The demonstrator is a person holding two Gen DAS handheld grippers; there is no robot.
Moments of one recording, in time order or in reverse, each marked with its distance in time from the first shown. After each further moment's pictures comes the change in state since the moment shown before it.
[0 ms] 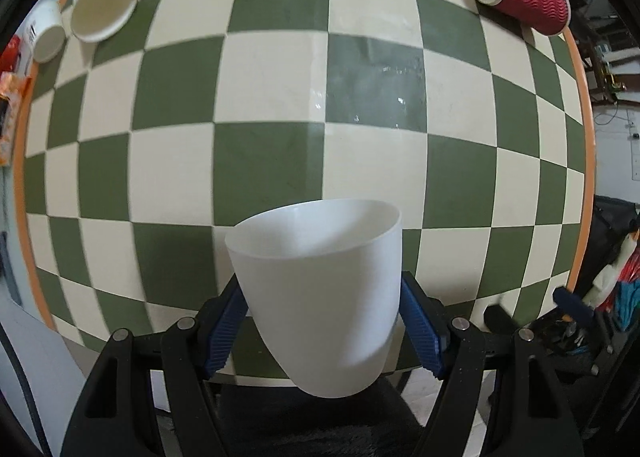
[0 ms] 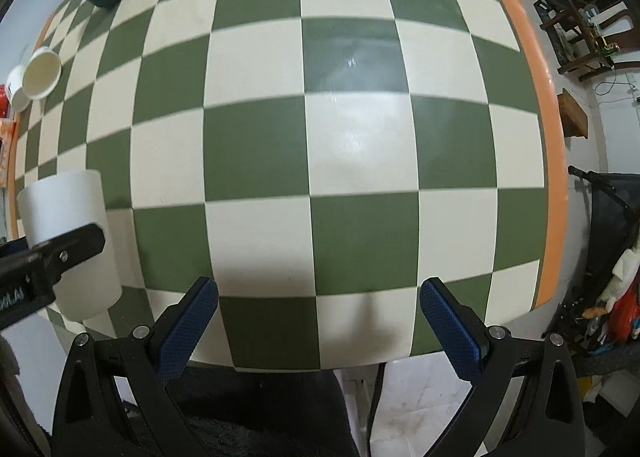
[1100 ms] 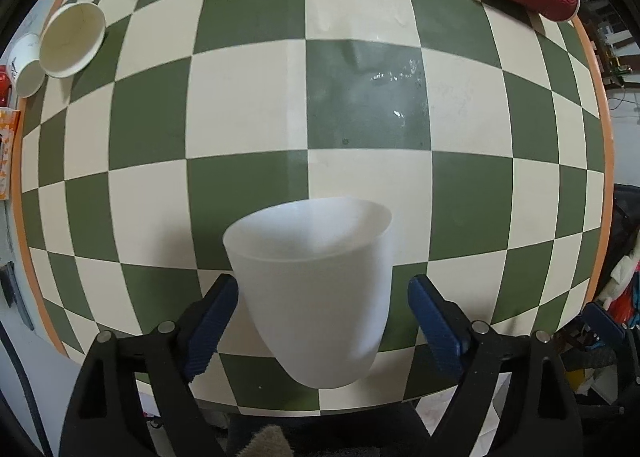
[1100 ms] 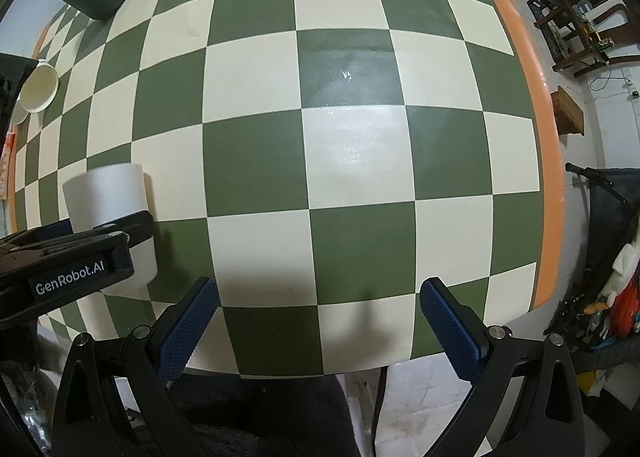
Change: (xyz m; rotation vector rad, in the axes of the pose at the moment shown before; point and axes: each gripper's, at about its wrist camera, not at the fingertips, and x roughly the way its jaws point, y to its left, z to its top) left arm 0.025 -0.028 0.021 0.058 -0.016 0.069; right arm -0.009 0.003 0.009 0.015 -0.023 -0.005
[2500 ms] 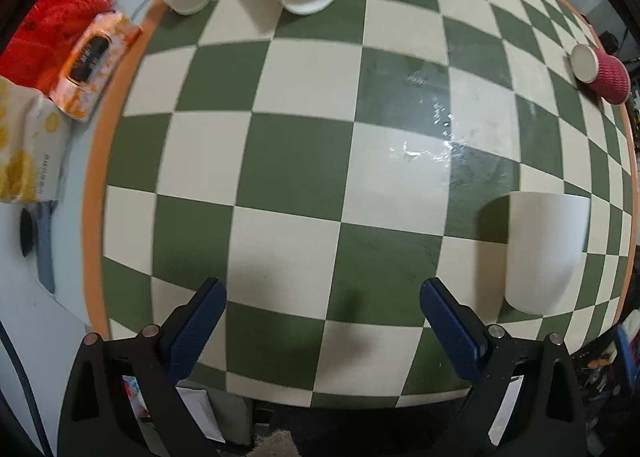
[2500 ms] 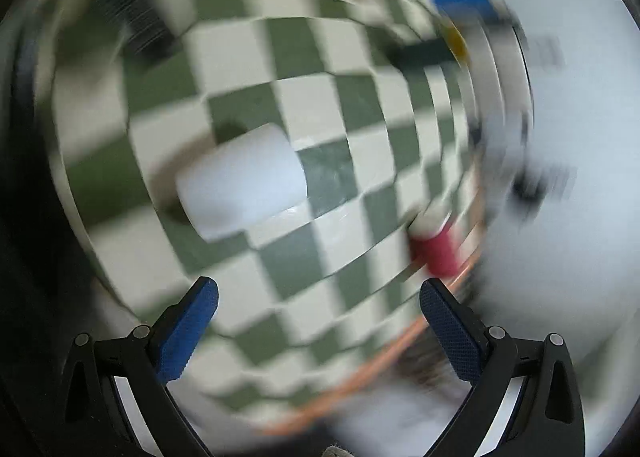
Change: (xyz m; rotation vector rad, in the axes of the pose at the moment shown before) left arm -0.014 0.172 -0.065 -0.177 -0.137 0.054; right arm -0.037 0.196 -0.108 -1.409 -0.311 -0.765
